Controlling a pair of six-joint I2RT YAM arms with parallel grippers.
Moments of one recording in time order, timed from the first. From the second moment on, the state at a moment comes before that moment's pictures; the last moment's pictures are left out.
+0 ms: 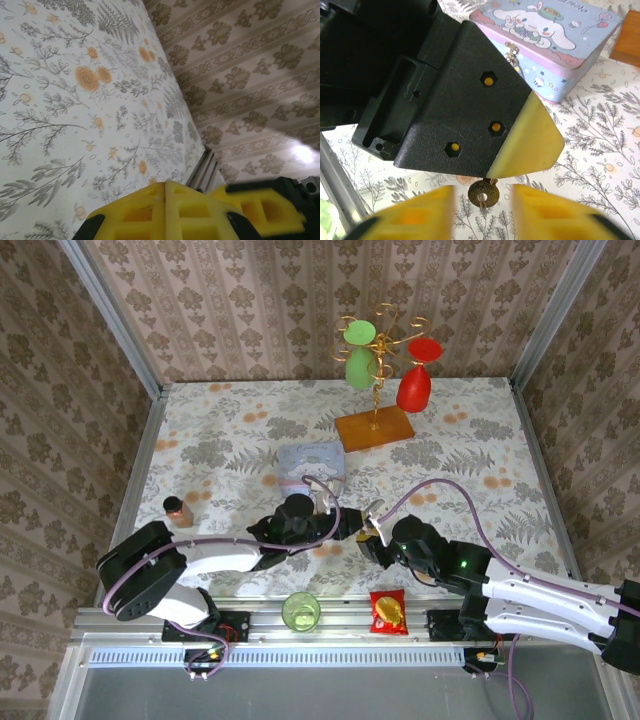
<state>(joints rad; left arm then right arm) -1.03 1.44 0.56 0.66 0.25 -0.98 1.02 0.83 0.51 -0.24 0.22 0.19</state>
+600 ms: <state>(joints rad) -0.95 1.13 0.51 0.71 0.22 -0.87 0.59 0.80 0.30 0.47 -0.40 0.75</state>
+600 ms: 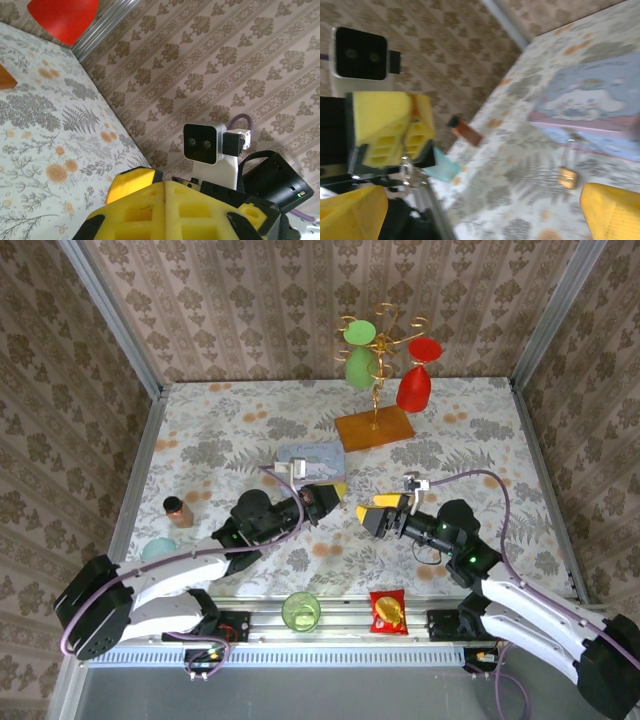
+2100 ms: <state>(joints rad) -0.96 1.12 0.51 0.73 0.20 -0.86 0.65 1.18 0.34 1.04 -0.58 0.93</state>
